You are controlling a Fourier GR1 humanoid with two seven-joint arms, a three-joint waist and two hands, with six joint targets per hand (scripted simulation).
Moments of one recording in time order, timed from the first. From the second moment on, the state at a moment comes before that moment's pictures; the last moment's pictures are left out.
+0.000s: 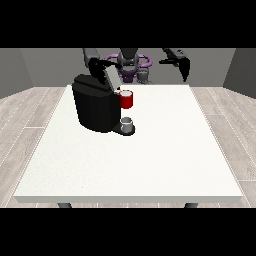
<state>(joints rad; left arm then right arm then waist) -0.25 0.09 0.17 -1.38 0.02 -0.20 -0.08 -0.64 -0.15 -0.09 -1.08 0.02 0.05 -0.07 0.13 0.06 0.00</state>
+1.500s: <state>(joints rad) -0.25 0.08 0.12 -1.37 0.03 -0.17 -0.16 -0.79 -0.06 0.00 -1.00 0.13 0.05 -0.08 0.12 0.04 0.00</state>
